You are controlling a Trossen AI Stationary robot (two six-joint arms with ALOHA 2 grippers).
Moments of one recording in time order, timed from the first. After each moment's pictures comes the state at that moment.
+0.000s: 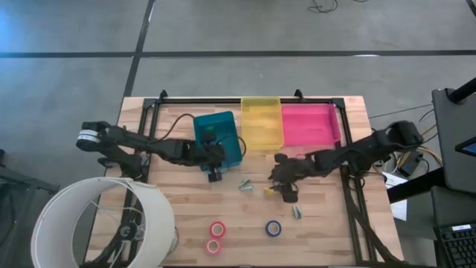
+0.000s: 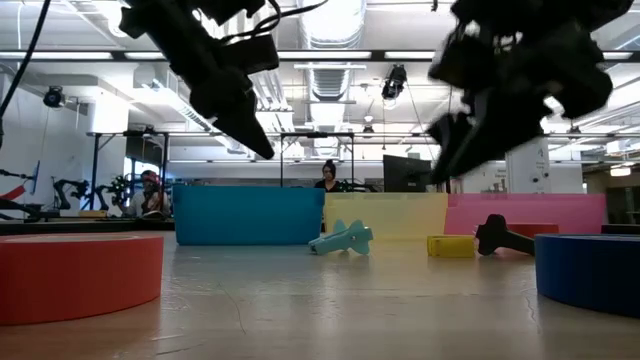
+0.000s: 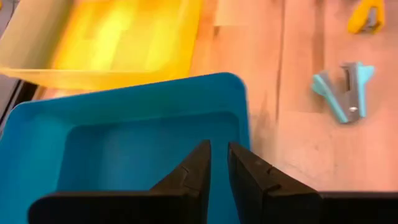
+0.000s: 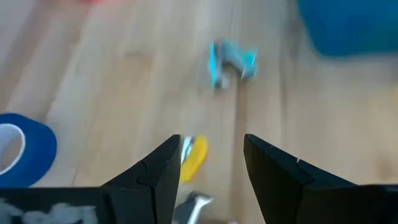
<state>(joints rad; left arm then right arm) -0.05 1.44 0.92 -0.32 -0.34 -0.03 0.18 1.42 0.65 -0.05 -0.01 0.11</state>
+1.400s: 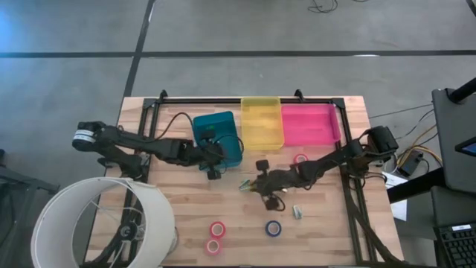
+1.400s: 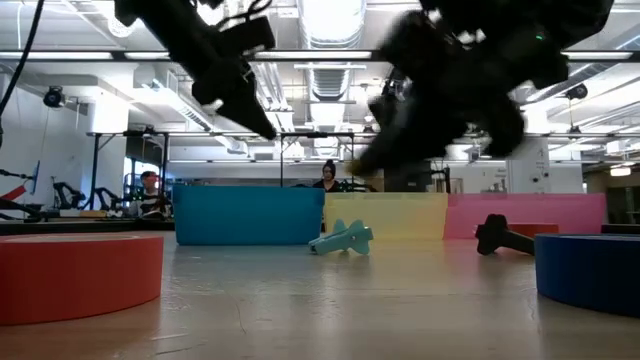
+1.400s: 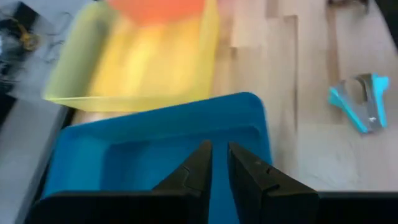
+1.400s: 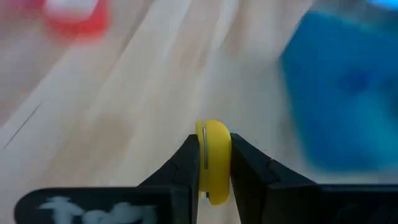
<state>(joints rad) -0.06 1.38 0.92 -0.30 -0.43 0.06 0.24 1.71 0.78 0.32 0.18 -0.16</state>
